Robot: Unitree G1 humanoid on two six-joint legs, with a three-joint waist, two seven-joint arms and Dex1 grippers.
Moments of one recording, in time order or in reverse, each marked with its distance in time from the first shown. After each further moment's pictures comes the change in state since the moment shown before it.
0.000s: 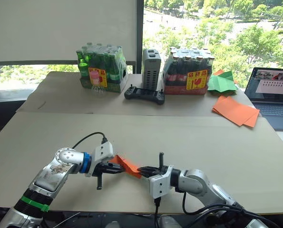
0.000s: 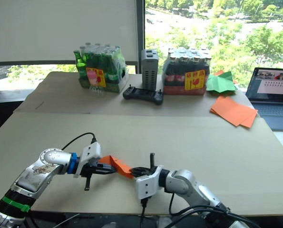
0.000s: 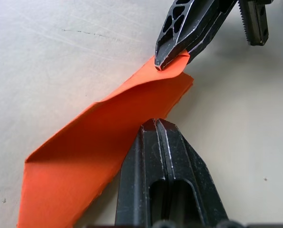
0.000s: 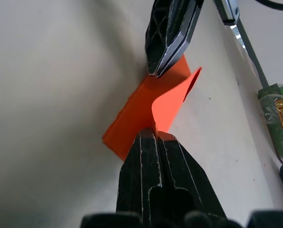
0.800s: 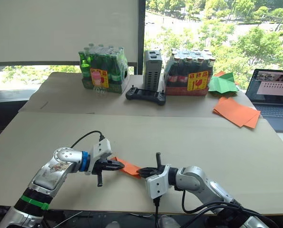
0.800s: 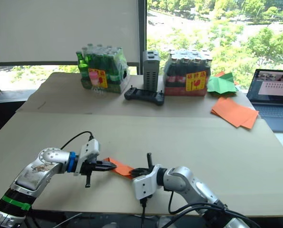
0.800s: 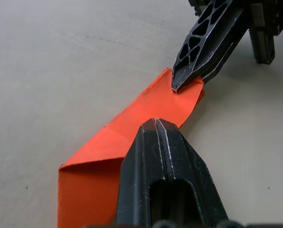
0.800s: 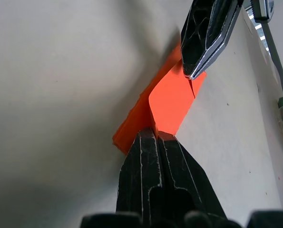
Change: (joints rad) left arm -0.011 -0.018 0.009 0.045 -0.018 -0.003 0.035; right arm -0.028 0.017 -0.001 -0.030 -0.031 0.082 0.131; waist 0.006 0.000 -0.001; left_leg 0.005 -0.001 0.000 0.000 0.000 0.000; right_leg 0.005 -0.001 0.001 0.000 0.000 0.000
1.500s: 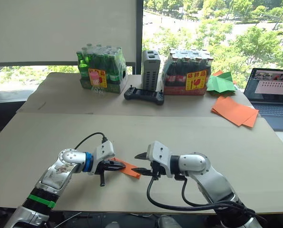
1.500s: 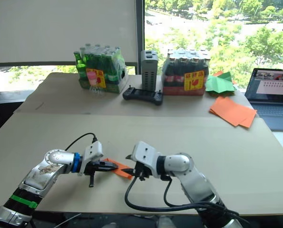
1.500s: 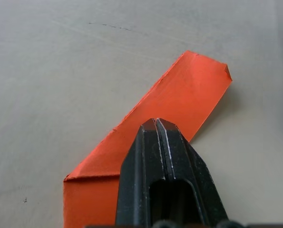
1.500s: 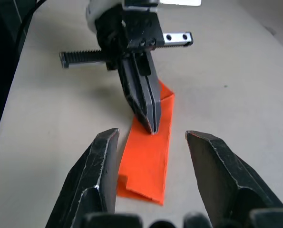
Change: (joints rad) left arm -0.021 -0.052 -0.030 0.088 0.062 -0.080 0.005; right arm -0.067 0.163 -0.173 -0.347 0.517 0.929 0.229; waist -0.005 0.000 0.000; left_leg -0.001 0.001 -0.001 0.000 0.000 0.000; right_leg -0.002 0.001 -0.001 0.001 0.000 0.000
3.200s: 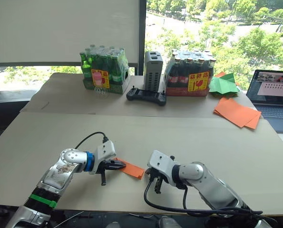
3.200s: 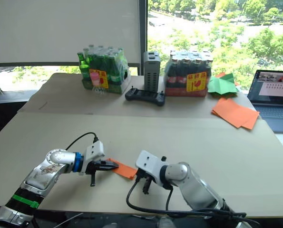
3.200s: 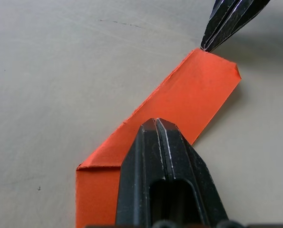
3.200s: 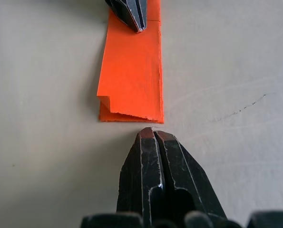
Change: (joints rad) left arm -0.008 -0.013 -0.006 0.001 0.033 -0.005 0.019; right arm 0.046 -0.164 0.152 -0.085 -0.039 0.293 -0.193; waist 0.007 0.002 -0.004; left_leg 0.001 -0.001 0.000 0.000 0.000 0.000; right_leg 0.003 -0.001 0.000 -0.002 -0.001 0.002
